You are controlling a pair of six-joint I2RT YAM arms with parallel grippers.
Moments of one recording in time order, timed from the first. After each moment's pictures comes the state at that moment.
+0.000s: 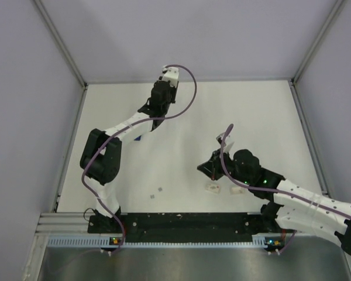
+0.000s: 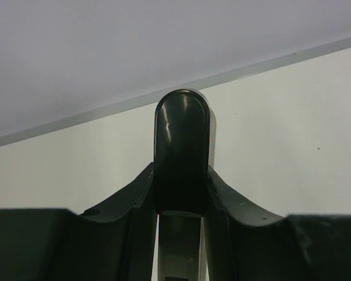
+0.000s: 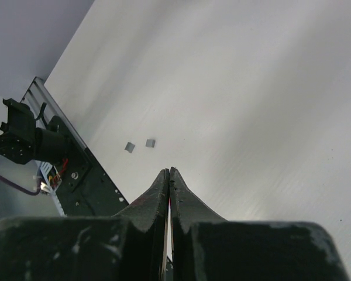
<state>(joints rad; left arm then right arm) -0.51 1.85 1.38 0.33 -0.33 0.08 0.90 0.85 0.48 0.06 -0.07 0.55</state>
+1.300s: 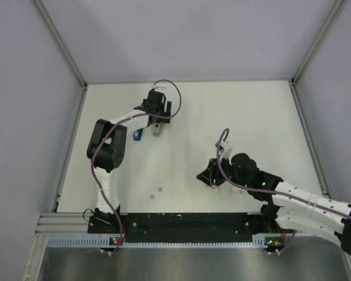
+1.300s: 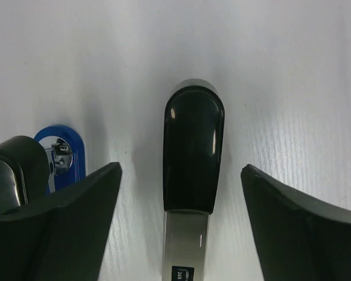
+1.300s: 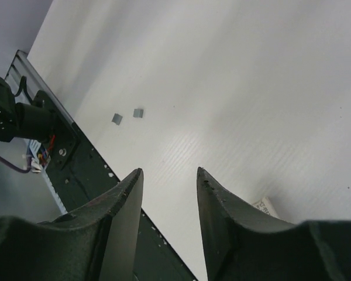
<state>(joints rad) -0.36 2.07 1.45 -0.15 -0.17 -0.16 0.90 0.86 0.41 0.05 -0.12 0.58</state>
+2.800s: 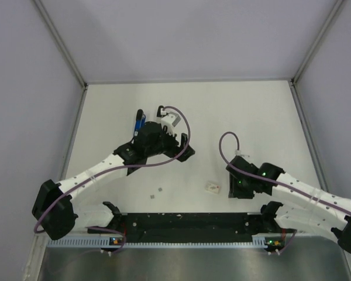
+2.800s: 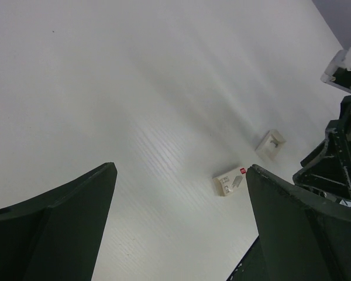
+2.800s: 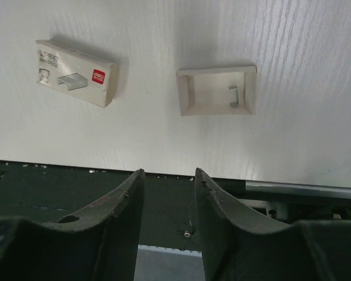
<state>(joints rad) -0.73 1.23 0.87 -0.07 0.20 -0.35 0.89 0.89 0.64 -0.98 0.13 0.93</state>
